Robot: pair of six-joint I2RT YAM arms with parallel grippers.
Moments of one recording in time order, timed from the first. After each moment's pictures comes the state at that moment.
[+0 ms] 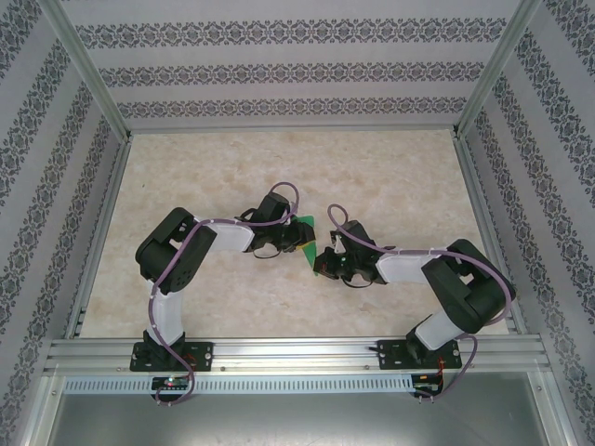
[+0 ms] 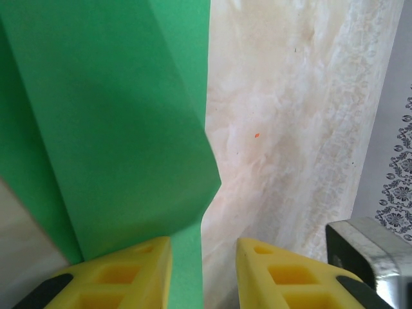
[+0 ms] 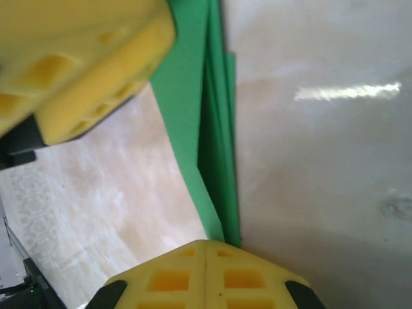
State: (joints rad) left arm -0.63 1.96 1.01 0.16 0.51 -1.02; right arm 0.61 1.56 0.52 0.12 -0.43 0.87
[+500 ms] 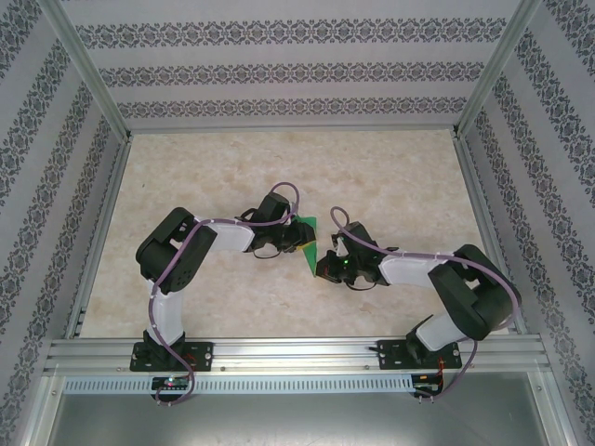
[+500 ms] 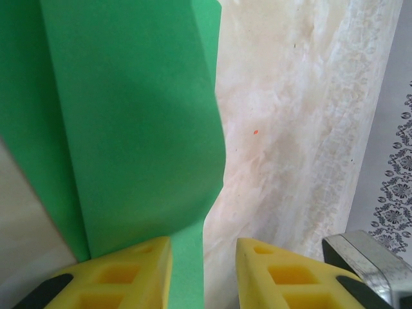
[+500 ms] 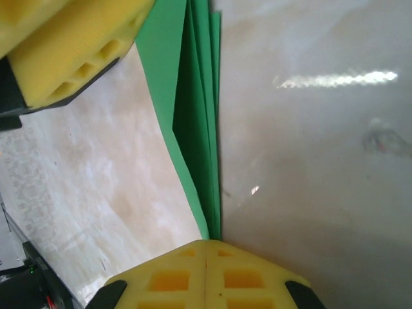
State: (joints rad) left arm -0.64 1.97 1.01 0.16 0.52 -1.02; right arm 0.61 1.50 0.51 0.03 -0.46 0.86
